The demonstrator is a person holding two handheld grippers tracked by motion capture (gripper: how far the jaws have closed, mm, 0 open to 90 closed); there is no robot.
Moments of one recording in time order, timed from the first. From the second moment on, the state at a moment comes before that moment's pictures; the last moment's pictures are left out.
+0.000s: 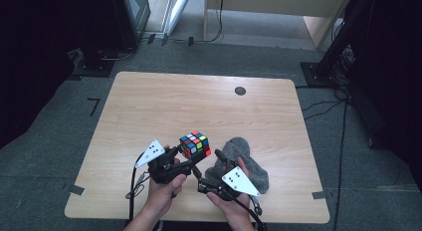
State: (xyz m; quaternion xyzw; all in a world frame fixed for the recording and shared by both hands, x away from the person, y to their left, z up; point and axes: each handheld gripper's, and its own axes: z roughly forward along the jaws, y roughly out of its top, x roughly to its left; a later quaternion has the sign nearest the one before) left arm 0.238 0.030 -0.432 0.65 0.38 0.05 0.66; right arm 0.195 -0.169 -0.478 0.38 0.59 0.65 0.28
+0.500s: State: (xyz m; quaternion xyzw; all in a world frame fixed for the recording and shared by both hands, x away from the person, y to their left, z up) left arm 0.236 0.019 -0.438 0.65 0.39 0.01 0.65; right arm 0.190 -0.161 -0.479 0.35 0.58 0.65 0.34
